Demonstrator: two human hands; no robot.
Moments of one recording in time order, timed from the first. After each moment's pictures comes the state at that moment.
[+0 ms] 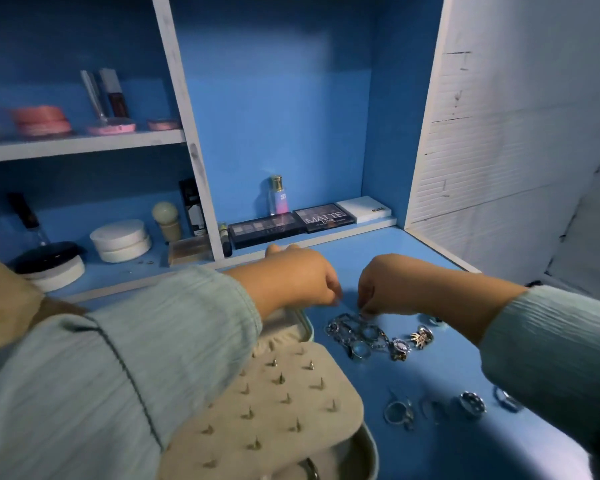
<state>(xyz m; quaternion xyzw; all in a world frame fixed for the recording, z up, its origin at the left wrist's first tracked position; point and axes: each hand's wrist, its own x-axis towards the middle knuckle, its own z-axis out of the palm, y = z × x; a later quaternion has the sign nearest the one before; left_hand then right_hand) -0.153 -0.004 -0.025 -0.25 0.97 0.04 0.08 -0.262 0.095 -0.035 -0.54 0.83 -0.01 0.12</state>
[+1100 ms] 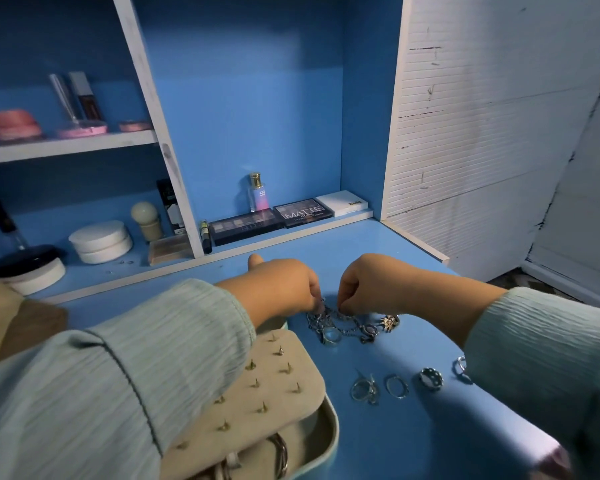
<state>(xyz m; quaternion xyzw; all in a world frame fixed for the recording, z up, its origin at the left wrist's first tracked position) -0.159 0.016 -0.040 -0.30 0.95 0.03 0.10 -0.255 0.124 -0.036 -0.52 0.83 -0.12 0.18</state>
